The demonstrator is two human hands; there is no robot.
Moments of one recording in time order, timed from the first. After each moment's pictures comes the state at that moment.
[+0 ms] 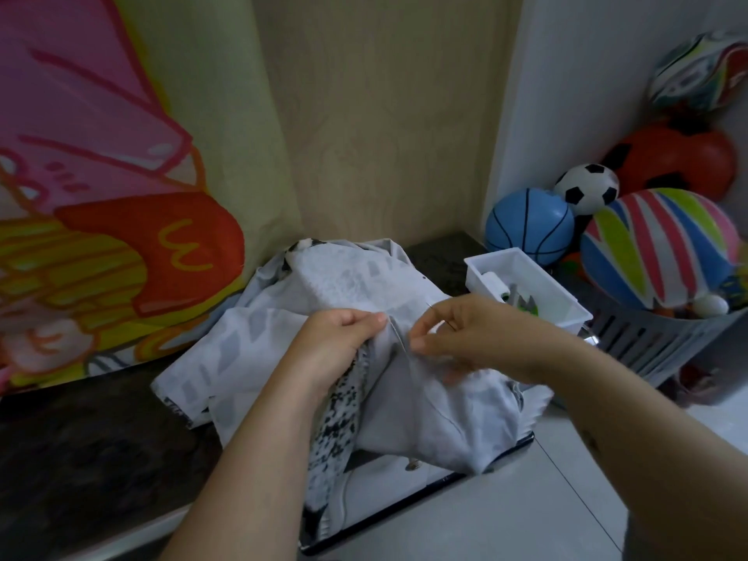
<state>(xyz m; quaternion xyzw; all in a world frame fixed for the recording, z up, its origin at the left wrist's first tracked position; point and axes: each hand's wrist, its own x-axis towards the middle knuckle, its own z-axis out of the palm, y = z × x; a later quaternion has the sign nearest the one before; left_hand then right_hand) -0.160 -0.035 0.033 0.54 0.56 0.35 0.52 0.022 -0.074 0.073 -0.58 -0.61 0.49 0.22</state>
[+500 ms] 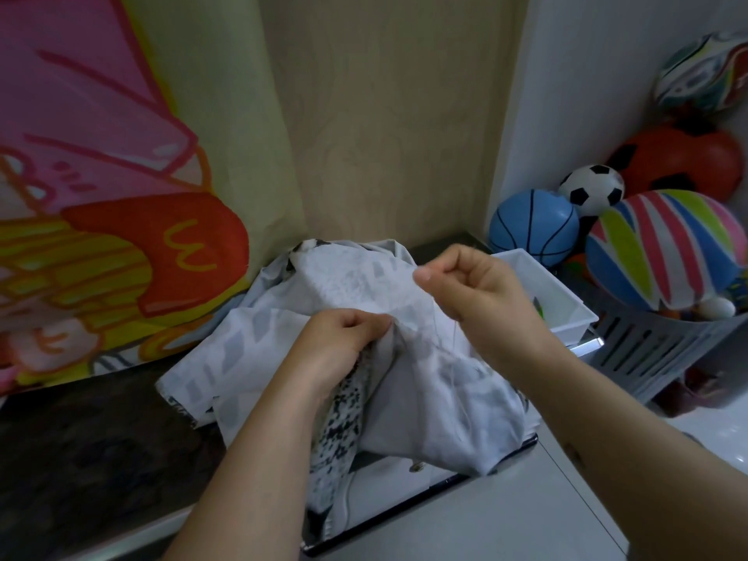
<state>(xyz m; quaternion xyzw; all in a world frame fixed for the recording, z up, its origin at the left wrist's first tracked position) -0.165 -0.037 0.037 0.57 0.56 0.33 0.51 -0.002 -0.072 0.074 -0.45 -0.53 0.44 0.56</state>
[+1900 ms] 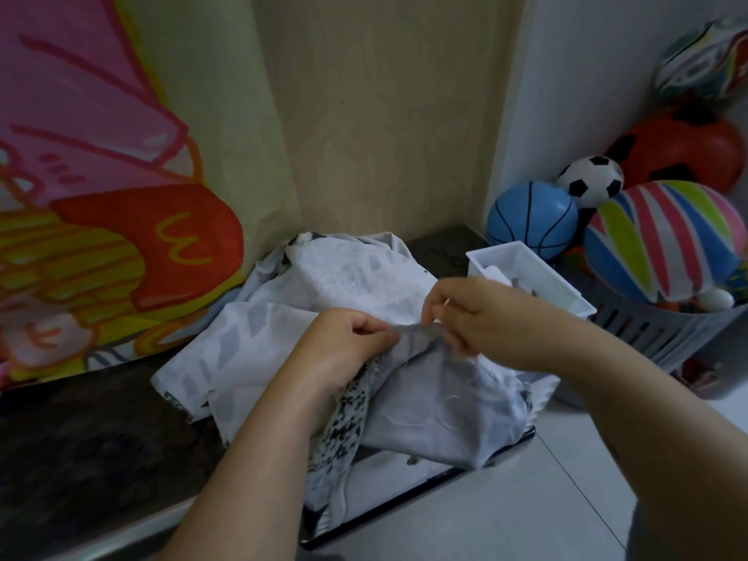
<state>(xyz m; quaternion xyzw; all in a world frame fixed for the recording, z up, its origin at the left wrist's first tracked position) -0.158 -0.045 0.039 0.62 0.54 0.28 0.49 0.018 -0.080 0.088 -0.61 -0.71 0.31 0.17</state>
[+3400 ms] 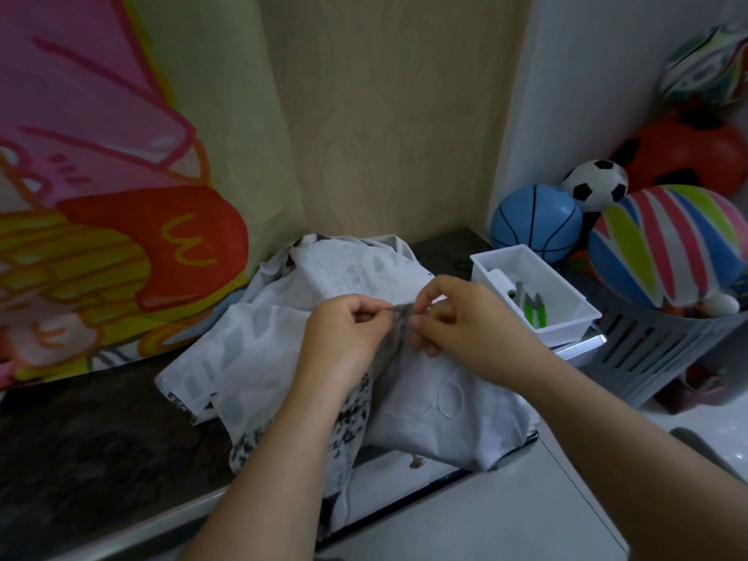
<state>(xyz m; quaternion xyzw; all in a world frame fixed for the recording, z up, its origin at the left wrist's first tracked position) -0.149 -0.044 0.039 0.60 0.57 0.40 0.39 -0.002 -0.073 0.058 -0.60 -0.63 0.34 0.34</state>
